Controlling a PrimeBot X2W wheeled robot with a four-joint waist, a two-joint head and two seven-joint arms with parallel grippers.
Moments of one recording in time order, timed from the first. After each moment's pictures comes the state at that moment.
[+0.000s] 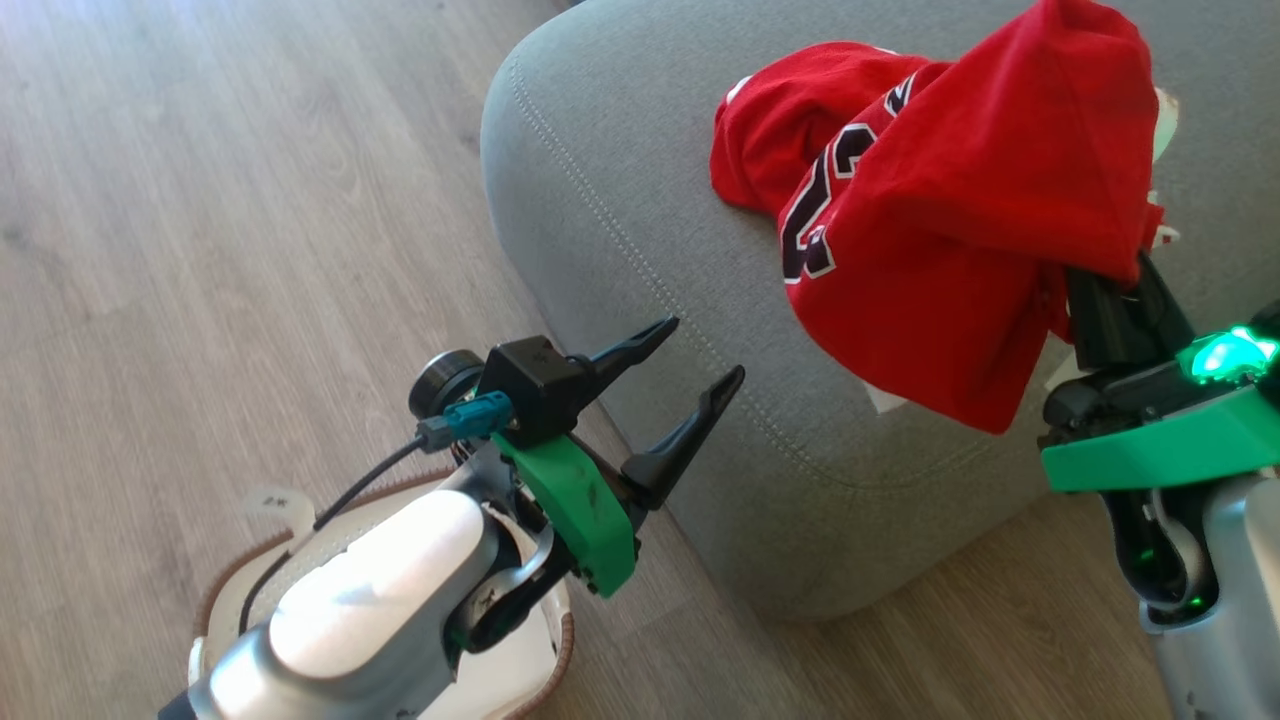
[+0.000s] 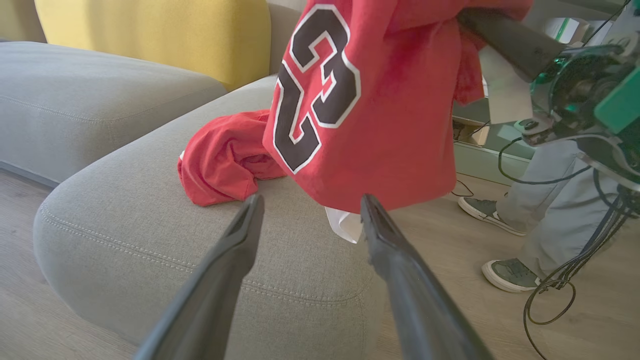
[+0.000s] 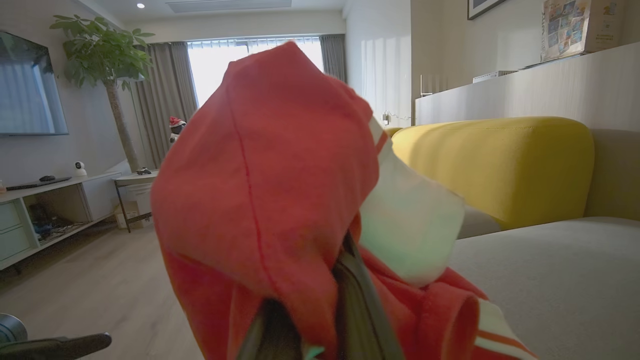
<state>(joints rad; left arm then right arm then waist) -0.57 0.32 -0.96 0.12 -0.68 0.00 -0.06 -0.22 -0.26 0.10 -0.10 0.45 0.12 -0.17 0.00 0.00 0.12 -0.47</state>
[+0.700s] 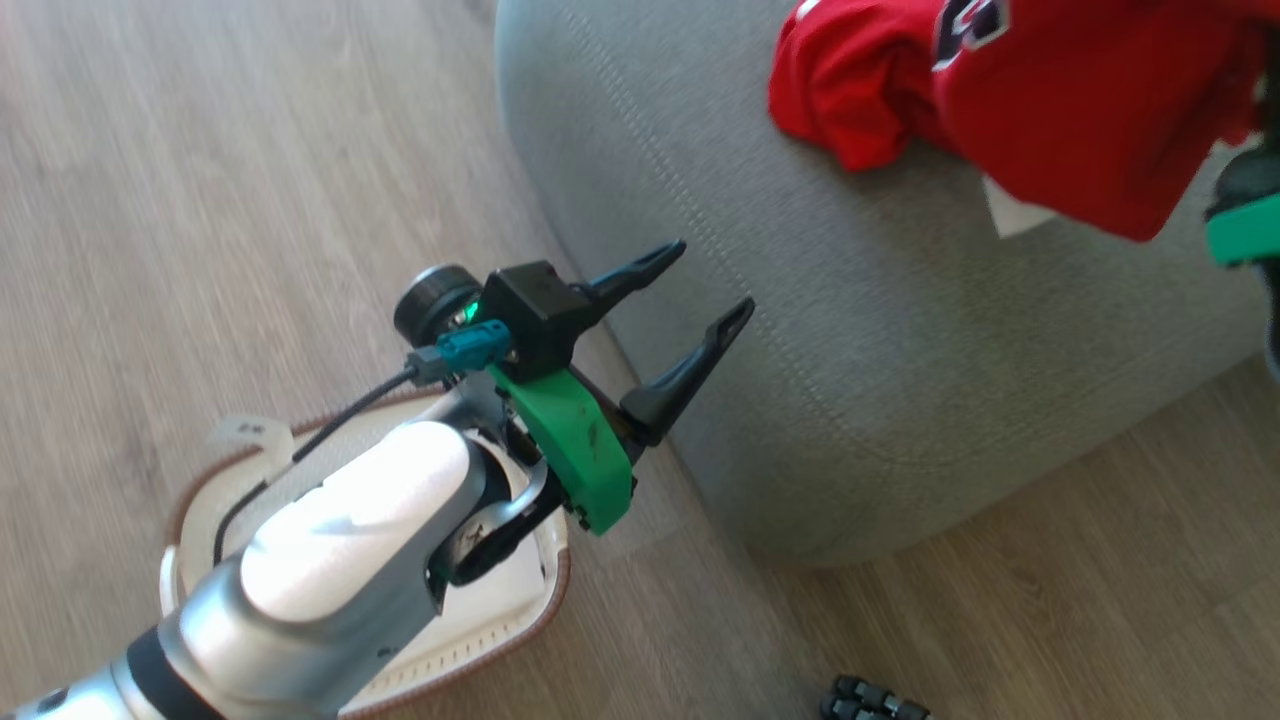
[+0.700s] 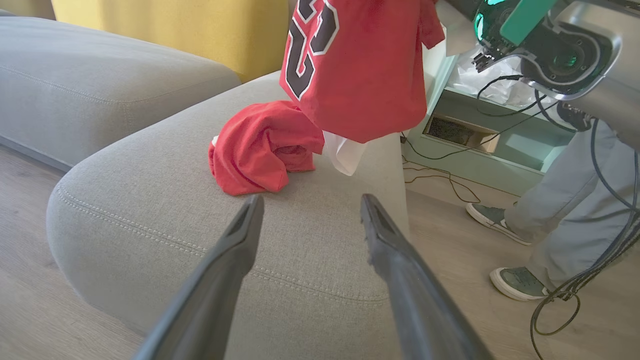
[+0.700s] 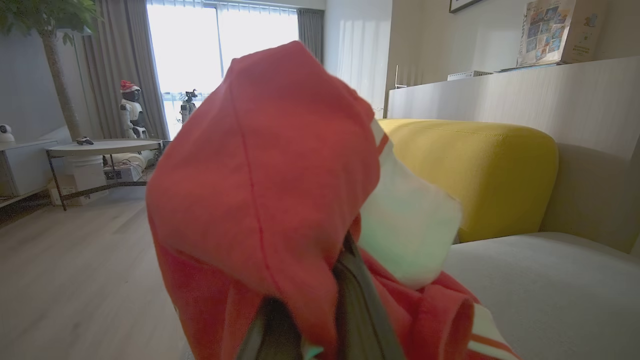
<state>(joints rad) -0.69 0.35 -0.96 0.08 -0.67 -0.01 -0.01 -0.57 -0.38 0.02 0.18 0.51 0.12 -0.15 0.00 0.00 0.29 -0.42</state>
